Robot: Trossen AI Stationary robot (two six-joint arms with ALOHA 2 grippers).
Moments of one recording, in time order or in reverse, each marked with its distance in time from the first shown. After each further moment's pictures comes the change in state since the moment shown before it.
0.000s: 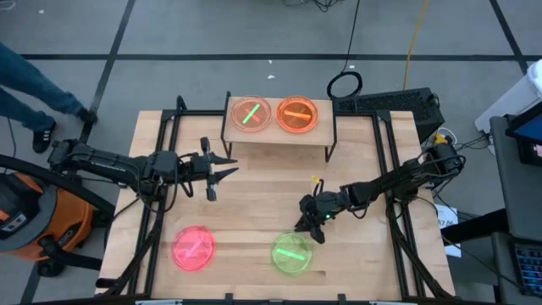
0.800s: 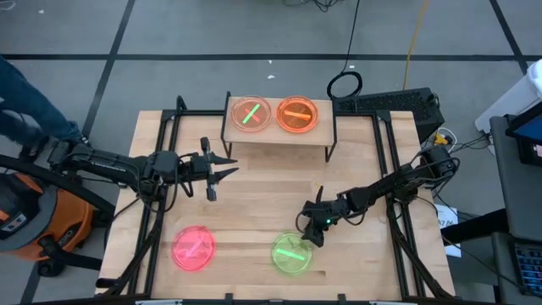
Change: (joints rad) left arm 0.000 0.000 0.000 0.001 0.000 -0.001; right arm 0.061 0.075 -0.001 -0.128 0.003 0.288
